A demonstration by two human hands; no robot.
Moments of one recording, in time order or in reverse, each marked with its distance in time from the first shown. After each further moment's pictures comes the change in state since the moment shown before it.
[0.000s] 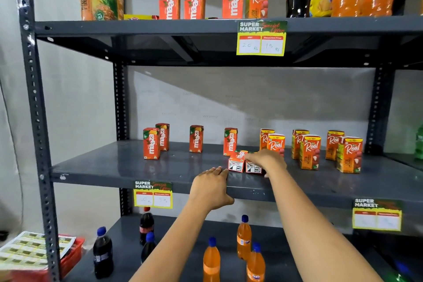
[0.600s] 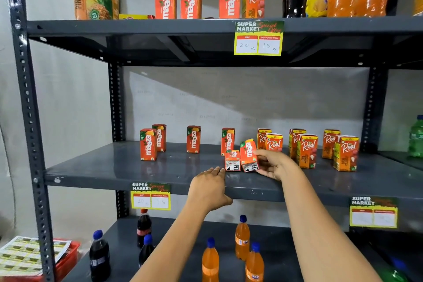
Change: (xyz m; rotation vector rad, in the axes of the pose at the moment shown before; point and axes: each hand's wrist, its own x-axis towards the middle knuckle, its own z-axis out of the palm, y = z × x) left_hand 0.003 -0.002 0.006 0.005 0.013 0.004; right_hand 0.007 0.029 -0.014 1.020 -0.346 0.106
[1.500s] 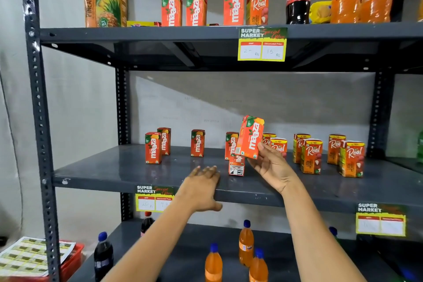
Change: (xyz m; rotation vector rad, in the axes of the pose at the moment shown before) left_hand -0.011 -0.034 -0.020 0.110 -0.077 0.117; right_hand -0.023 0.016 0.010 0.487 -0.470 -0.377
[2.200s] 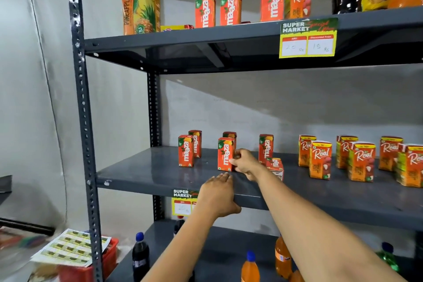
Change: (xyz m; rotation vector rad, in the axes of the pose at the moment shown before) left_hand -0.014 -0.034 0.009 -0.100 0.031 -0.183; right_hand 0.099 0.100 0.097 -0.879 0.069 0.196
